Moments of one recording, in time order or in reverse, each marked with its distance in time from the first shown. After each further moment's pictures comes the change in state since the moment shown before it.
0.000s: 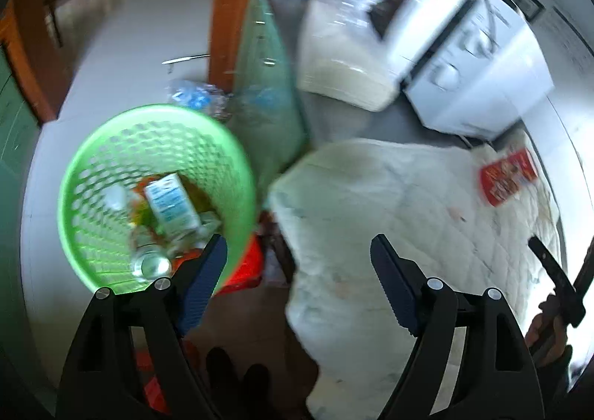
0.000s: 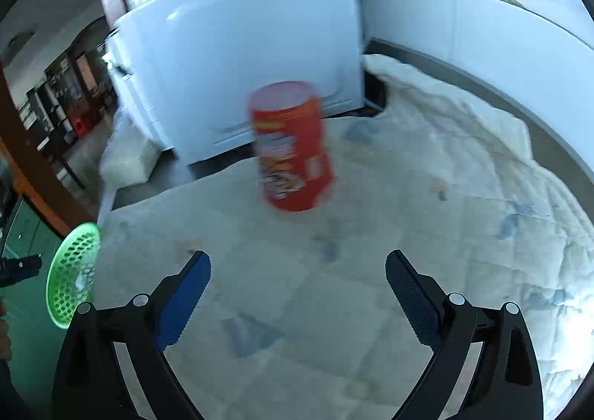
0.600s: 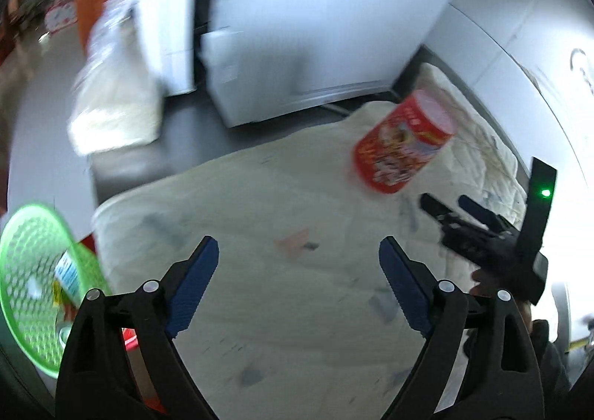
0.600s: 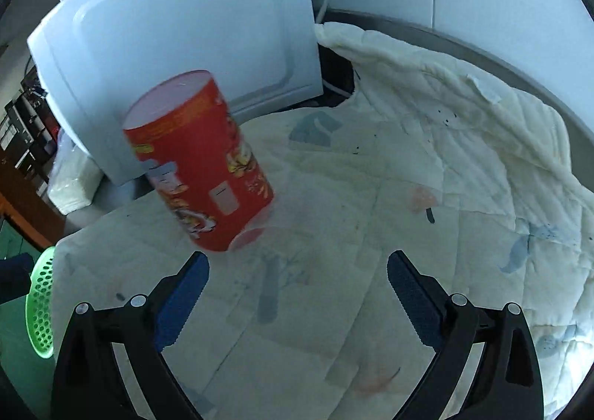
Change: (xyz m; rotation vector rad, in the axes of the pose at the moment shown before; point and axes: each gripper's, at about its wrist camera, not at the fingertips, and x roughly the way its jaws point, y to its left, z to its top) left arm 0.059 -0.209 0.016 0.326 0.043 -0.145; right arm 0.065 -0.043 0.026 0.058 0.049 -0.060
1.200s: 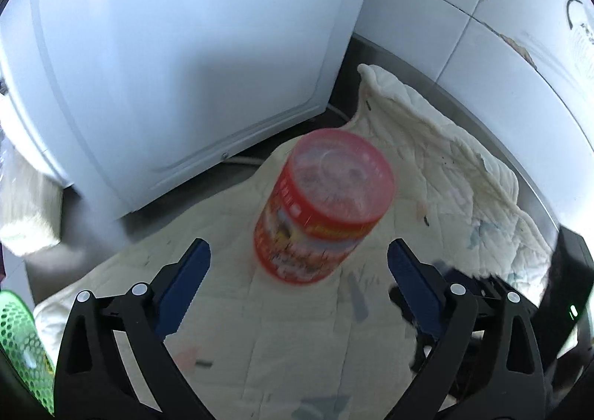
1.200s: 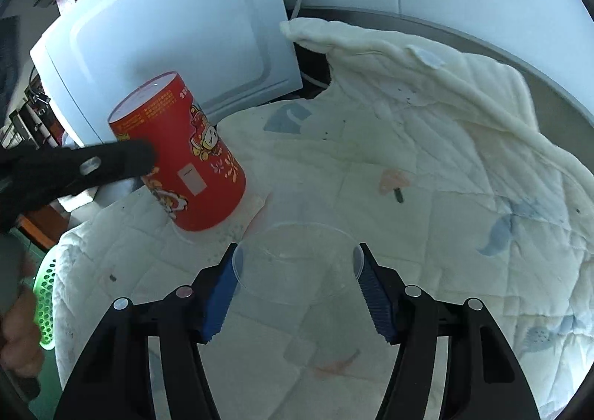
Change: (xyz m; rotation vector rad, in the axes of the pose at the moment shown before) left arm 0.073 -0.093 0.059 0.155 -0.061 -0.018; right arm -0.012 -0.030 -0.014 0.028 0.001 0.048
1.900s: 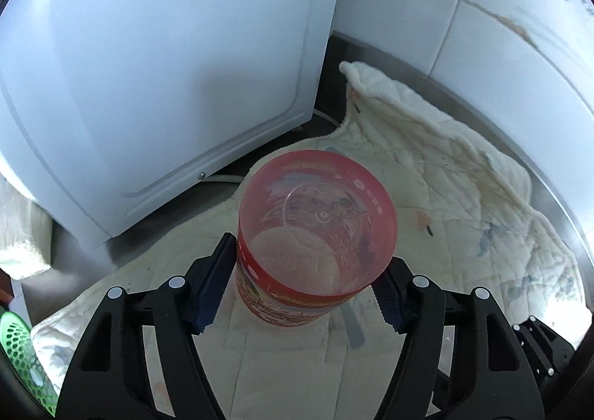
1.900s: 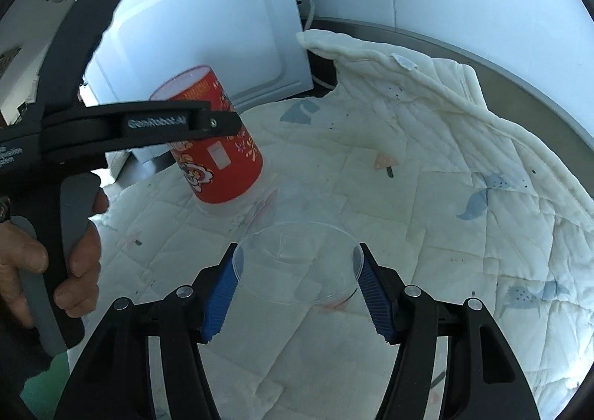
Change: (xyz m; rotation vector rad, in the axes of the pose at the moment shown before) left arm 0.008 -0.024 -0.002 0.068 -0.056 0.031; right arm -0.042 0.006 -0.030 -0.037 -0.018 0.019
